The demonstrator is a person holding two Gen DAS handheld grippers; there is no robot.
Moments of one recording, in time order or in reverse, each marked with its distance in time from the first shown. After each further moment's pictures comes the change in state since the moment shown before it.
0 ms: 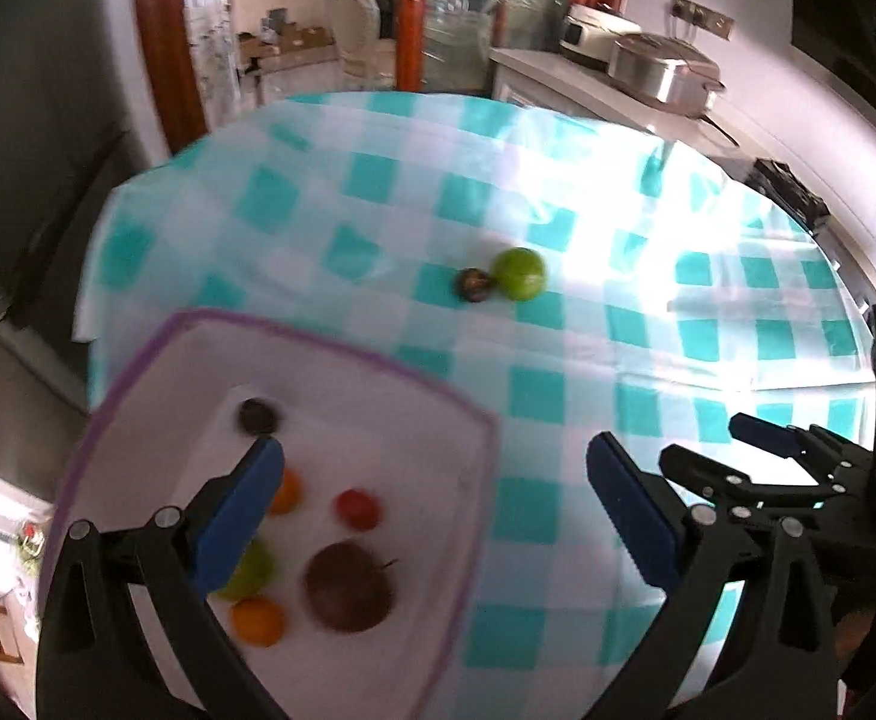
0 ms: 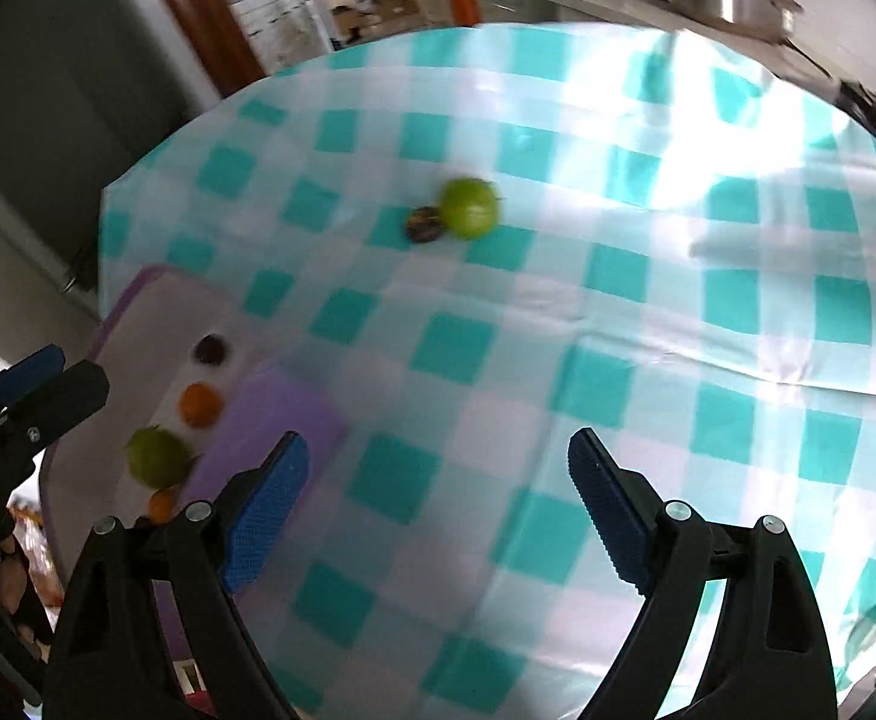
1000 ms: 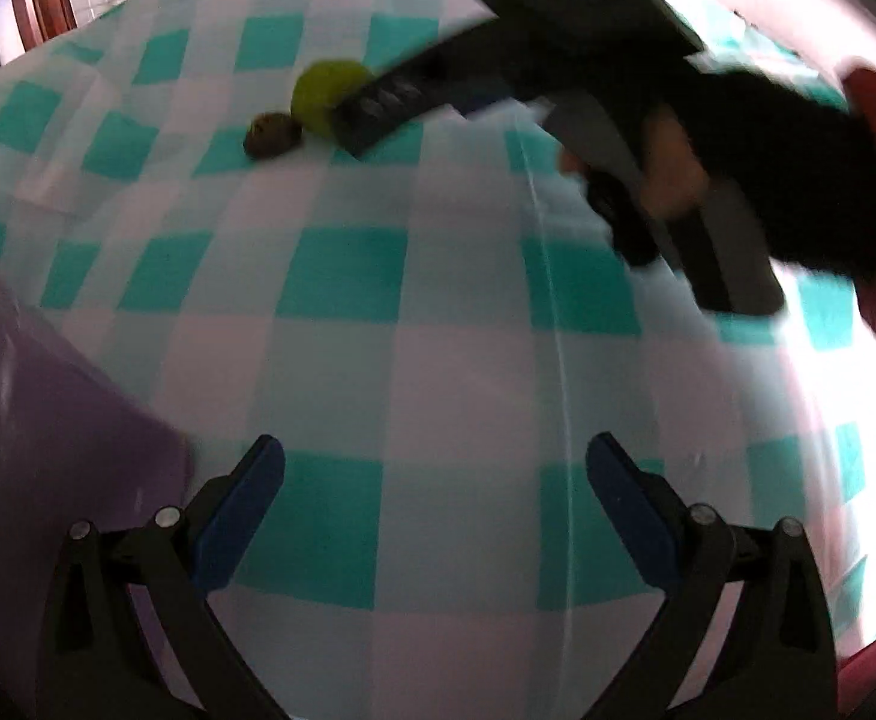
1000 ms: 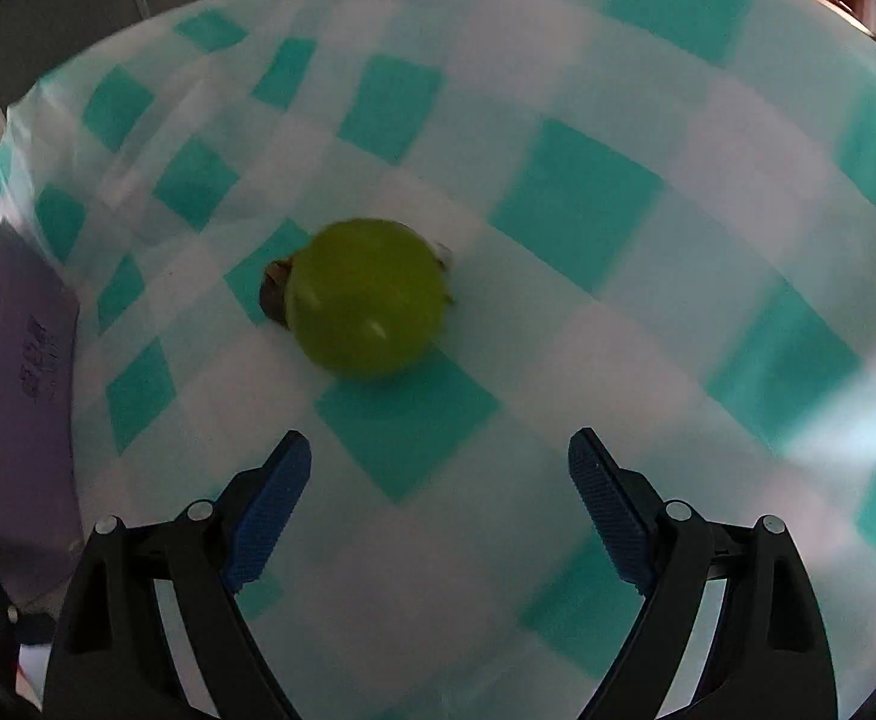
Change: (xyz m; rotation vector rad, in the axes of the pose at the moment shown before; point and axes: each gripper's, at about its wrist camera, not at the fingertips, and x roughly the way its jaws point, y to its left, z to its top) left arm 0.181 -0.120 -0.076 0.130 0.132 -0.036; right arm 0.204 -0.024 0.128 -0.464 0.013 0.108
